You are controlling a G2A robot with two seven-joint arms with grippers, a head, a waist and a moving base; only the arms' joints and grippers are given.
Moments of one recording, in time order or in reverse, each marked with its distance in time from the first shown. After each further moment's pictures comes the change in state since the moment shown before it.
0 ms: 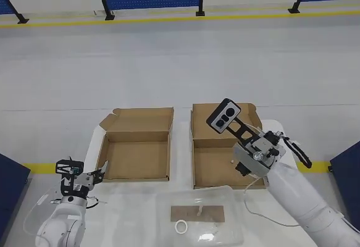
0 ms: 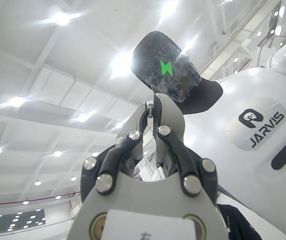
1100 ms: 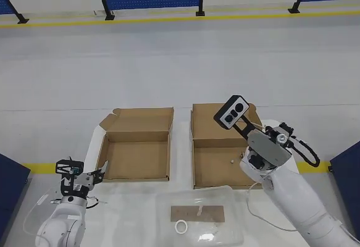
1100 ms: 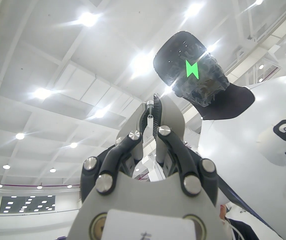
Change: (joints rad) left arm 0.000 0.000 0.000 0.000 0.000 0.000 0.000; right arm -0.079 -0.041 0.080 -0.053 0.112 0.048 -0.063
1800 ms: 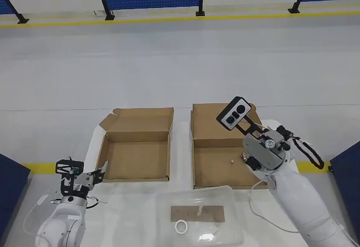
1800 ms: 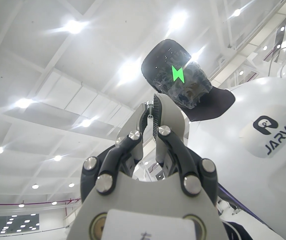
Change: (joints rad) left arm 0.000 0.000 0.000 0.000 0.000 0.000 0.000; right arm -0.044 -0.018 0.093 0.001 -0.149 0.060 -0.026
